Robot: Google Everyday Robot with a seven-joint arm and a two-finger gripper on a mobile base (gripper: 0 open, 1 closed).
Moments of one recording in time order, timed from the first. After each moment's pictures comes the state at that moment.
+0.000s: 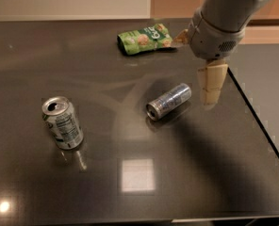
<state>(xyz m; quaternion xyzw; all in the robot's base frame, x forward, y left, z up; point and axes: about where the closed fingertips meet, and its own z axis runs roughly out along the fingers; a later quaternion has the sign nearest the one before) 0.514 -0.119 0.938 -0.80 0.59 -0.04 0.13</state>
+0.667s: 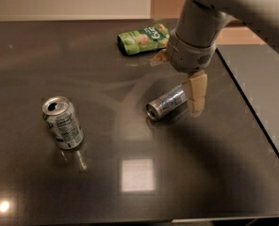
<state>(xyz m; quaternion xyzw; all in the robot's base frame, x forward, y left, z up) 0.522 -0.089 0.890 -0.86 0.50 0.00 0.09</state>
